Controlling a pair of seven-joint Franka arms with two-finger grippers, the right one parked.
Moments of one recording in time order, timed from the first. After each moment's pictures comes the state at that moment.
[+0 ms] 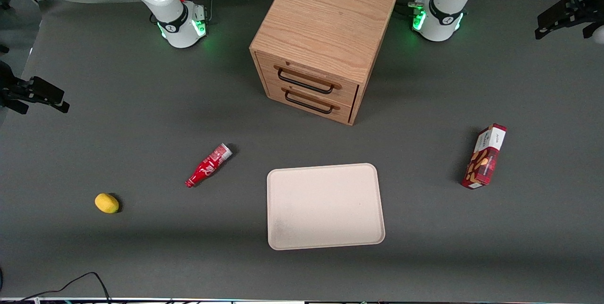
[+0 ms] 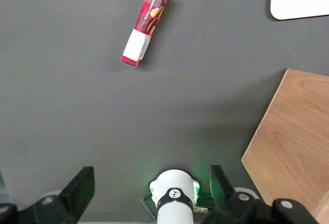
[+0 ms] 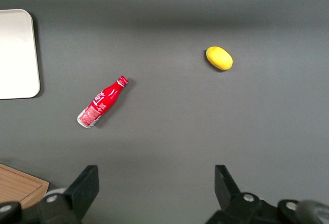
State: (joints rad) arm 0.00 -0.19 0.00 -1.64 0.03 1.29 0.03
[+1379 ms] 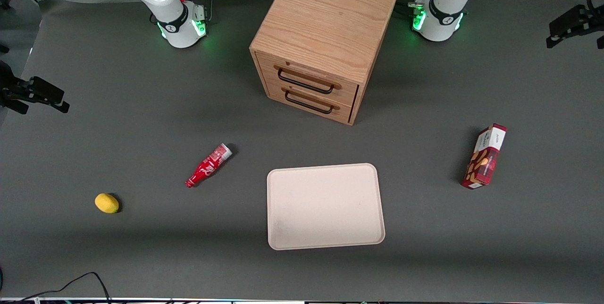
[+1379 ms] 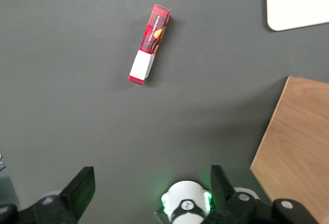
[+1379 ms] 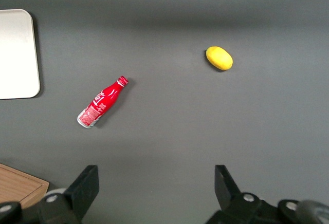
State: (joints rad) arm 0.00 -0.09 0.05 -1.52 0.04 1.29 0.17
